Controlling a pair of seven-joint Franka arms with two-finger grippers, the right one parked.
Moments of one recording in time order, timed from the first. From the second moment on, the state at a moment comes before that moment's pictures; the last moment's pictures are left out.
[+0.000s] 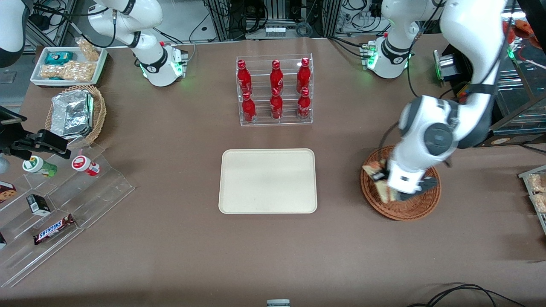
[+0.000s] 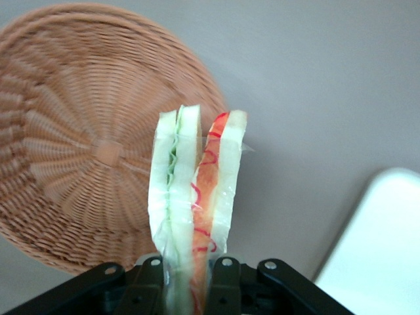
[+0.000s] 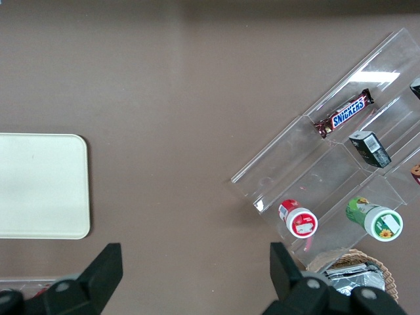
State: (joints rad) arm 0.01 0.34 -0.40 -1.85 0.15 2.10 -0.75
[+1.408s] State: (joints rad) arm -0.45 0.94 -0.50 -1.22 0.43 2.10 -0.98
